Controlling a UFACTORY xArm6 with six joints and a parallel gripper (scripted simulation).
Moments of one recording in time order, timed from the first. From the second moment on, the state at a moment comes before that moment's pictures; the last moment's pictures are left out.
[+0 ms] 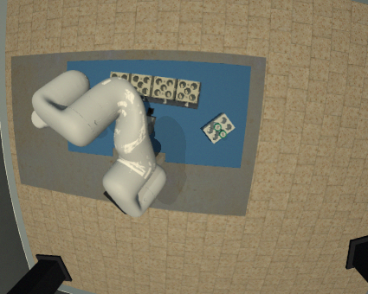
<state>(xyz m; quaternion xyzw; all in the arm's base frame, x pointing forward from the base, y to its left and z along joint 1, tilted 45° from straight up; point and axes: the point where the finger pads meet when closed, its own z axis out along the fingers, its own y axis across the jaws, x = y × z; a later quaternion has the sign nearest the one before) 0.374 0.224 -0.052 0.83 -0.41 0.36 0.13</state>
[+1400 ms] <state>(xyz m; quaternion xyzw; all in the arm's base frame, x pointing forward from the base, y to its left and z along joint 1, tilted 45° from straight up) 0.388 0.210 -0.073 0.83 -0.41 0.36 0.13</state>
